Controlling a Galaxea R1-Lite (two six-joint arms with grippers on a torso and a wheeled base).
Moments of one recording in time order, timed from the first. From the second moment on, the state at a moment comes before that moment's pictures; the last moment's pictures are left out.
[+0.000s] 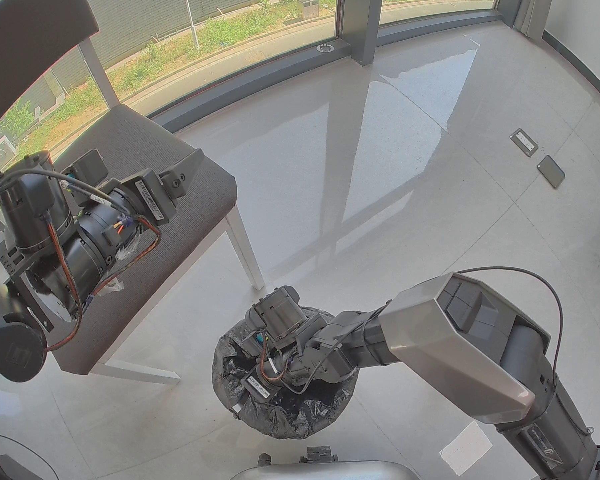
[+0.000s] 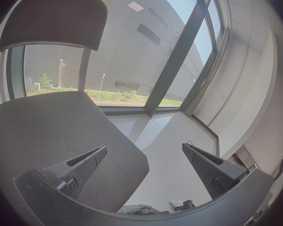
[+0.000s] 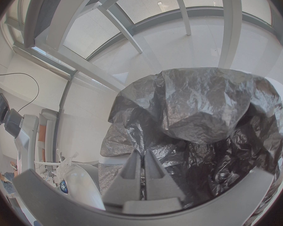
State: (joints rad) left arm -0.46 1.53 -0.70 -0.94 0.17 -0.30; right arm 0.84 2.63 -1.78 0.07 0.18 -0.08
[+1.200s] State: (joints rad) left arm -0.44 1.55 -0.70 -0.94 0.17 -0.30; right arm 0.94 2.49 -1.77 0.14 0.18 -0.10
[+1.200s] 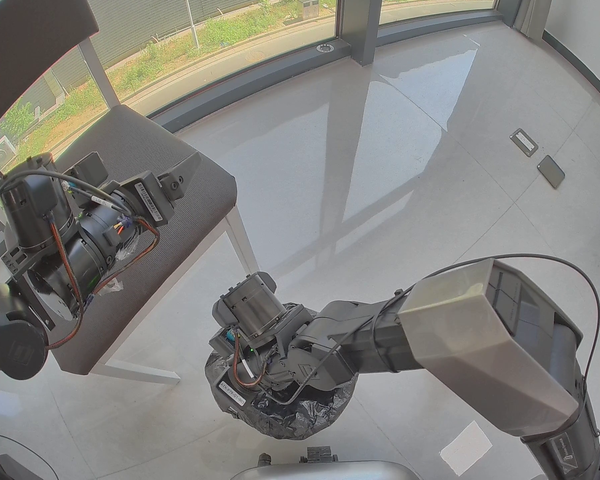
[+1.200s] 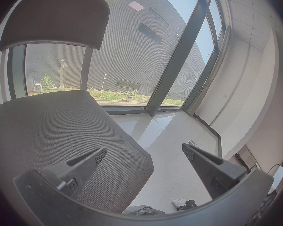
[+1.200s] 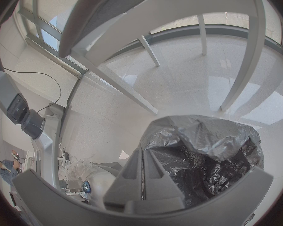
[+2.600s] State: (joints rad) left arm -0.46 1.56 -0.68 -0.96 0.14 -0.28; right arm 0.91 2.36 -1.65 0.22 0.03 -0.08
